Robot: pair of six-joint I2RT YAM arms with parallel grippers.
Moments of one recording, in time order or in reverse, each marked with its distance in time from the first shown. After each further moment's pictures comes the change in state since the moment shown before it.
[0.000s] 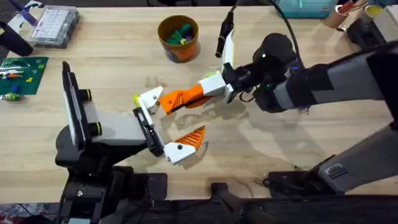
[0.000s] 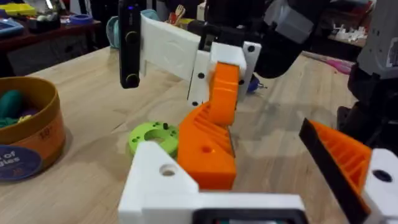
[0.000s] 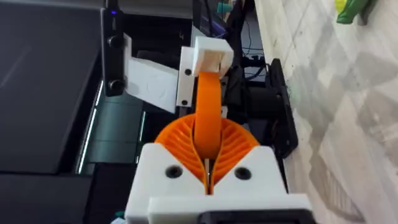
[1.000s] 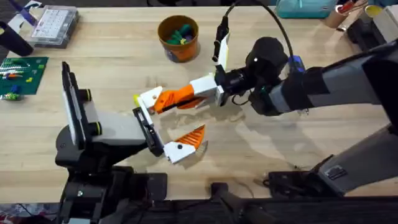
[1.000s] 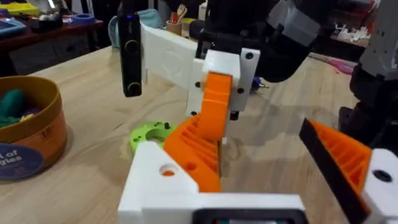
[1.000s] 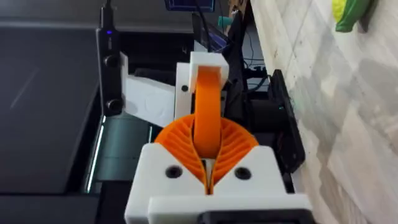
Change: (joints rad) left arm 0.000 0.000 0.000 0.000 -0.003 -0.001; right arm 0.060 0.000 0.000 -0.043 0.114 0.011
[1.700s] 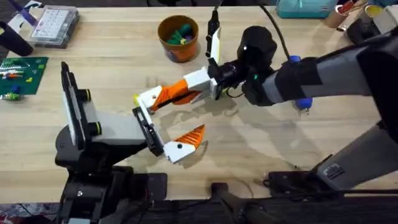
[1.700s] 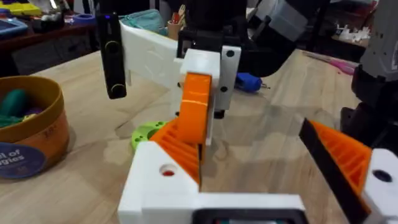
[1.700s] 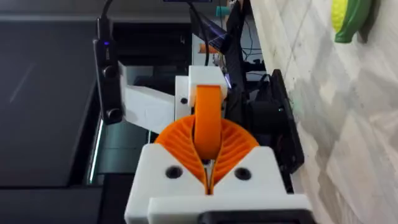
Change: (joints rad) left arm 0.000 0.000 0.000 0.001 -0.005 0.001; right arm 0.006 0.042 0.123 -0.146 -0.049 -0.051
